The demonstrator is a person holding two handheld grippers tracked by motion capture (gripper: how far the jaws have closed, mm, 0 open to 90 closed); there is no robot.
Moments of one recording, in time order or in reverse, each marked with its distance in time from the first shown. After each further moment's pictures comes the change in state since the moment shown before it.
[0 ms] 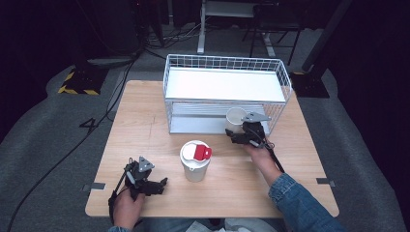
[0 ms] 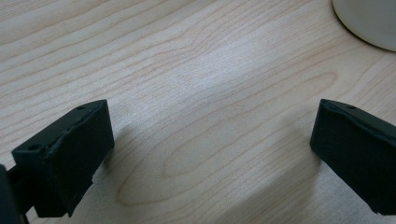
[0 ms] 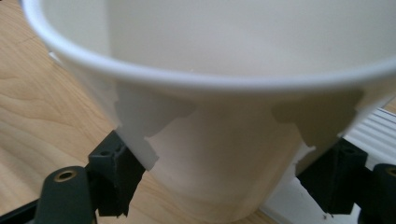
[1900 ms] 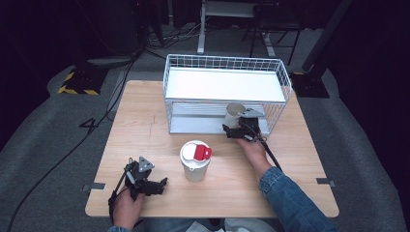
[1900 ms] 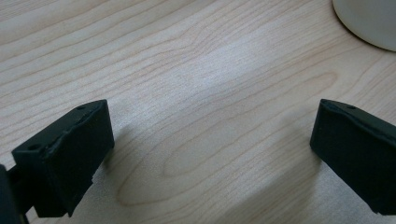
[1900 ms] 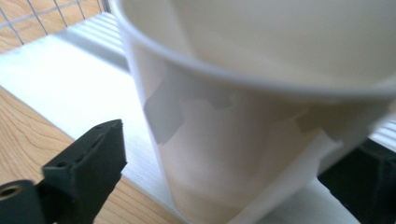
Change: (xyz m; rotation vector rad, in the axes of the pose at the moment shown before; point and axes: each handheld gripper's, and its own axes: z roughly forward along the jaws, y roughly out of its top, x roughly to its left) left arm 0.000 0.000 0.000 0.001 0.001 0.004; right arm -0.015 -0.003 0.038 -0.037 -0.063 0.025
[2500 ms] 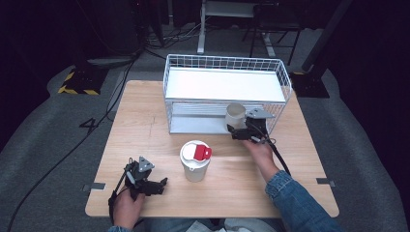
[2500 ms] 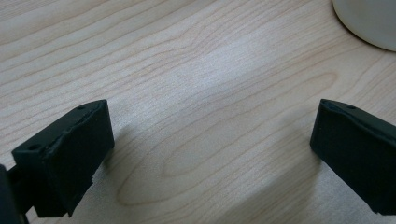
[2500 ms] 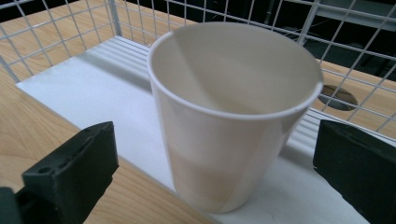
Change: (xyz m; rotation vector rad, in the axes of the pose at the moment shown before) left arm 0.000 0.000 0.000 0.000 0.000 -0.001; right arm 0.000 0.009 -0.036 -0.039 0.002 0.020
